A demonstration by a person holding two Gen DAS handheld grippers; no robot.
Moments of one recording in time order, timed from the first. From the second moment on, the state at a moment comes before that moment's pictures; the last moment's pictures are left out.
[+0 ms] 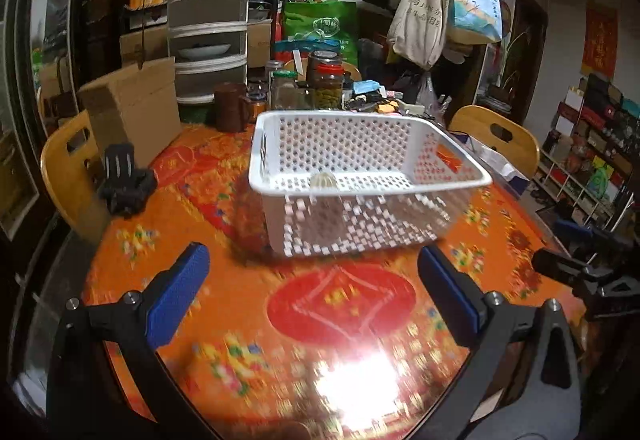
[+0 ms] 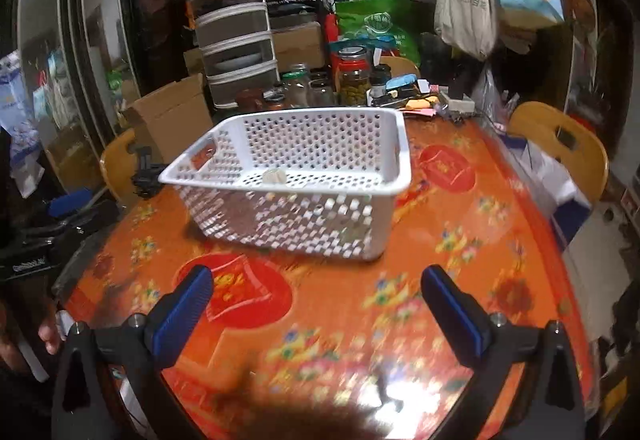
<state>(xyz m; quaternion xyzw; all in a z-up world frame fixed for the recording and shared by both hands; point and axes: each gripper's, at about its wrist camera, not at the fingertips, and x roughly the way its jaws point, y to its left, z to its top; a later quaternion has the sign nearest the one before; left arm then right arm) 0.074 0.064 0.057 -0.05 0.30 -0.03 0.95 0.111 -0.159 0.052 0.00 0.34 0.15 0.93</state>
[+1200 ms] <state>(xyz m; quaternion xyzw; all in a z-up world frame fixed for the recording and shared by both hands) -0.011 0.040 0.121 -0.03 0.30 -0.02 0.95 0.034 -0.166 0.102 -0.01 0.32 0.12 0.94</state>
